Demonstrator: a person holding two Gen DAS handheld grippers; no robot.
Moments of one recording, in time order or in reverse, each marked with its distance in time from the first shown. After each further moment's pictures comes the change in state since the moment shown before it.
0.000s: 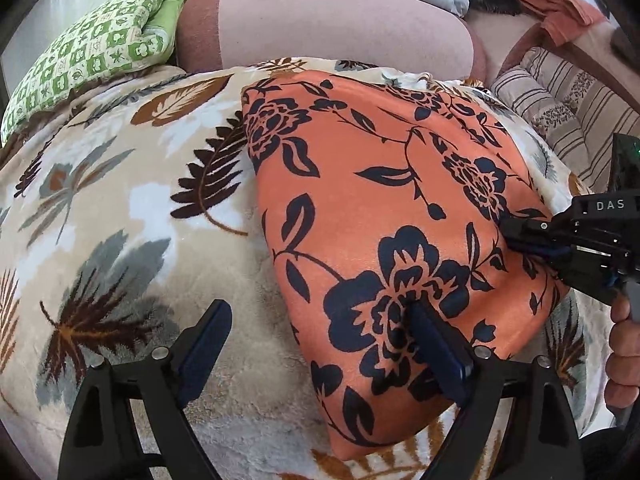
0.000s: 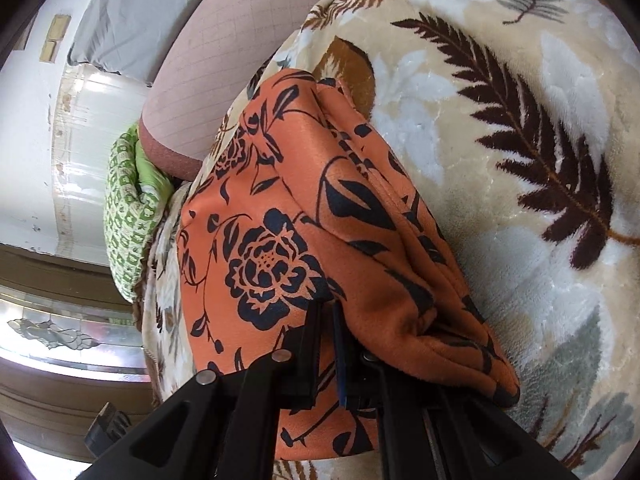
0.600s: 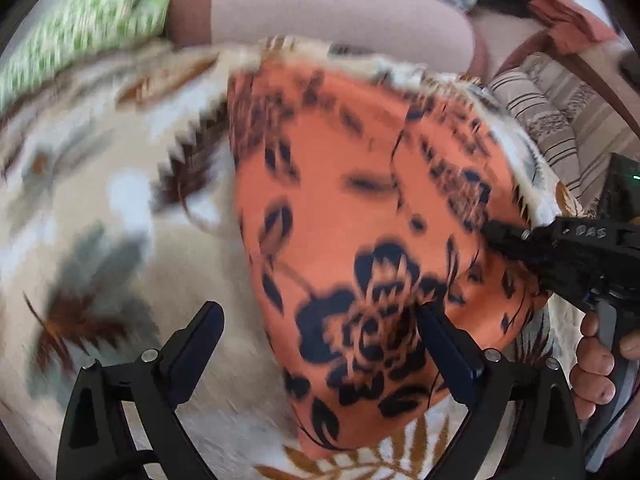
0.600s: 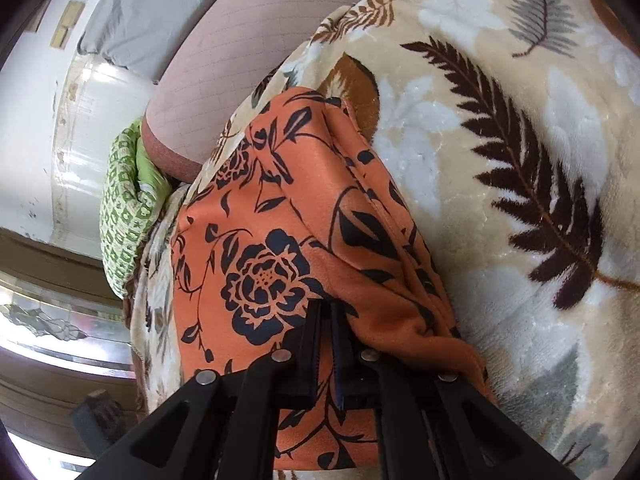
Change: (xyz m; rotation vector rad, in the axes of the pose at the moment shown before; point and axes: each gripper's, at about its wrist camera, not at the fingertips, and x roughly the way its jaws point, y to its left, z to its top) left arm -0.007 -0.001 0.023 -0.029 0.048 -0.065; right arm -0.009 0.005 0.006 -0.074 -0.039 -0.046
